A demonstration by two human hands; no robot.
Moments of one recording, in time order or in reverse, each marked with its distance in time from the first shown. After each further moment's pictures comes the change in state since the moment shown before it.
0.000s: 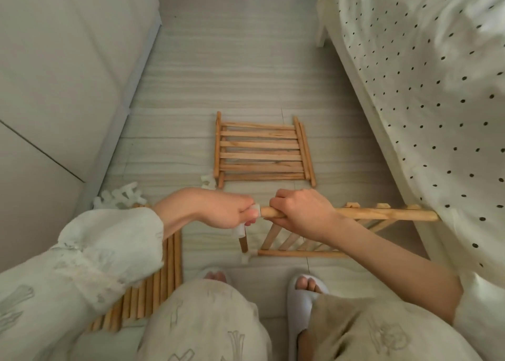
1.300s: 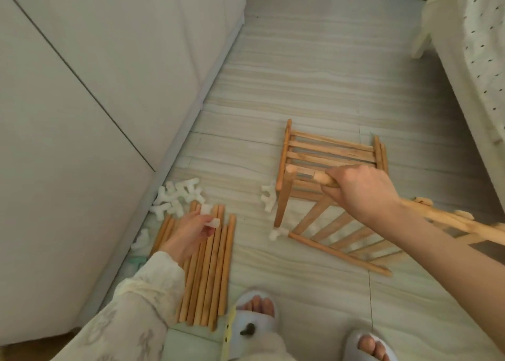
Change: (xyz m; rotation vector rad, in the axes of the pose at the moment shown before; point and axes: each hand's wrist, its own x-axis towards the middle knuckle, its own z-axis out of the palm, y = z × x) left_hand 0.035 -0.225 0.102 -1.736 0.962 -0.468; right_hand 0.118 0.004 -0.011 -0.087 0.011 0.170
